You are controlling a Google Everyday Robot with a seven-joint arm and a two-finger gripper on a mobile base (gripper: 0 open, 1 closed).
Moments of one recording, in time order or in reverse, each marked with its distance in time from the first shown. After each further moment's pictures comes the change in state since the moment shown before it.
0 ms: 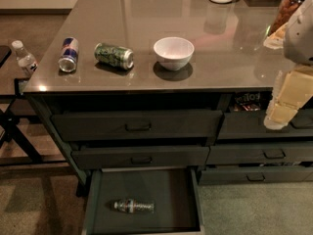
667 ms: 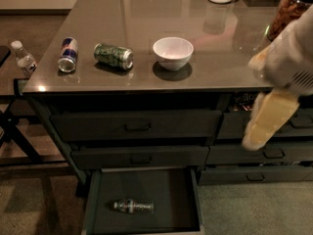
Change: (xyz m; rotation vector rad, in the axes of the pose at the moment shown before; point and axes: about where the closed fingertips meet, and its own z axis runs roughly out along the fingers) arm -0.015 0.026 0.028 -0.019 -0.043 0.033
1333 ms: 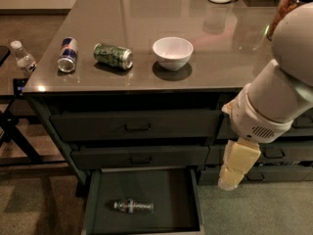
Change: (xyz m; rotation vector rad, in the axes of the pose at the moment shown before) arm -0.001 0.064 0.091 -0.156 0.009 -0.006
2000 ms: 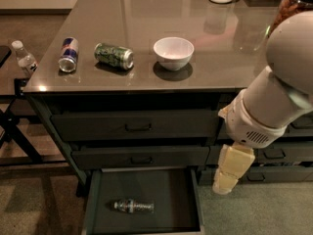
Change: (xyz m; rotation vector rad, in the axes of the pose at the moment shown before) arm -0.004 0.007 0.010 -0.014 -0.011 0.012
